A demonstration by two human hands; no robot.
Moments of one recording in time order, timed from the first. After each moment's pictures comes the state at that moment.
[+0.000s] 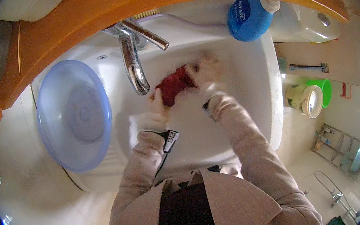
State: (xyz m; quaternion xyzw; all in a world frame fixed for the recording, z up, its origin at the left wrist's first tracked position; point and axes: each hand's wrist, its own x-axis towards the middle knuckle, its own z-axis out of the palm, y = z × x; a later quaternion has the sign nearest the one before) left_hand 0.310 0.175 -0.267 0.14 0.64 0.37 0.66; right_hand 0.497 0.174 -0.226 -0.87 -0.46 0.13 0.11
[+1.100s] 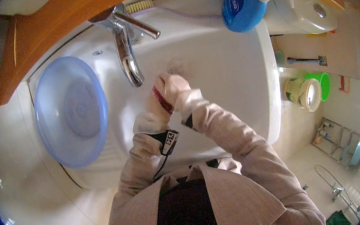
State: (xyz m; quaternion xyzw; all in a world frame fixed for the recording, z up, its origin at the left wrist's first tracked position) left_hand 0.295 0.185 -0.175 0.49 0.49 0.10 0.72; right_hand 0.422 0.180 -0.130 -0.71 -0.48 0.45 0.24
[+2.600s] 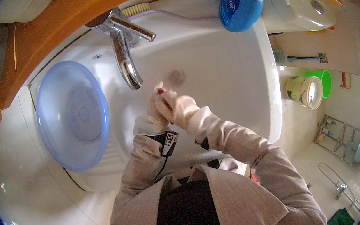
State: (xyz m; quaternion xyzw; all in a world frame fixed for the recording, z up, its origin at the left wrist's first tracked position) left_hand 0.300 0.181 -0.205 0.11 0.36 0.22 0.90; right_hand 0.419 0.131 -0.125 -0.62 -0.72 0.27 0.17
